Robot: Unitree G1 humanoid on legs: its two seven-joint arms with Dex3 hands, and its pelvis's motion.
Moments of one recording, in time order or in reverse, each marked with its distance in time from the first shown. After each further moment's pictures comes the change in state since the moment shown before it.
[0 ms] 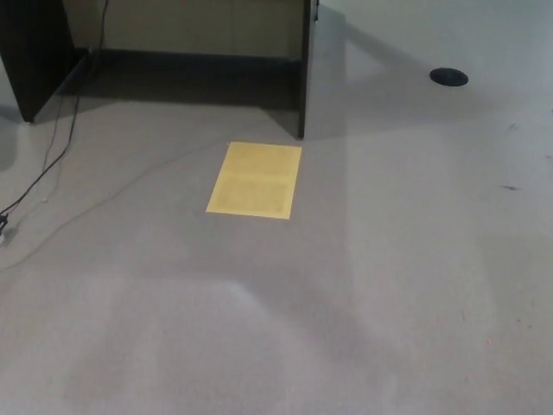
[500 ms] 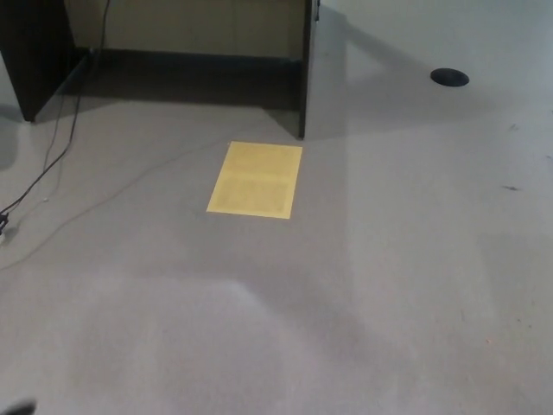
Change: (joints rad) left_arm -0.006 0.004 0.057 -0.315 -0.038 -0.157 -0.017; right_arm -0.005 -0.020 0.033 0.060 -0.028 -0.091 -0.021
